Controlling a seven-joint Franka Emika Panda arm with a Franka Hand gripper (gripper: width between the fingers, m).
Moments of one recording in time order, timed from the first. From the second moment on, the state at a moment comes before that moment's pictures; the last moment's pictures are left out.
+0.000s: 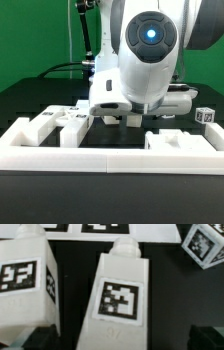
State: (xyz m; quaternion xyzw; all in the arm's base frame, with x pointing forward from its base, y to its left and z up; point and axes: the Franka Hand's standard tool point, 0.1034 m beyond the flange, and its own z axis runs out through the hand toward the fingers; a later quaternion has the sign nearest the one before) arm 0.442 0.015 0.008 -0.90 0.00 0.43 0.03
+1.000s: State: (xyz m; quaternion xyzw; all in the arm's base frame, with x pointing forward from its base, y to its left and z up) arm 0.436 0.016 0.004 -0.90 0.00 0.43 0.03
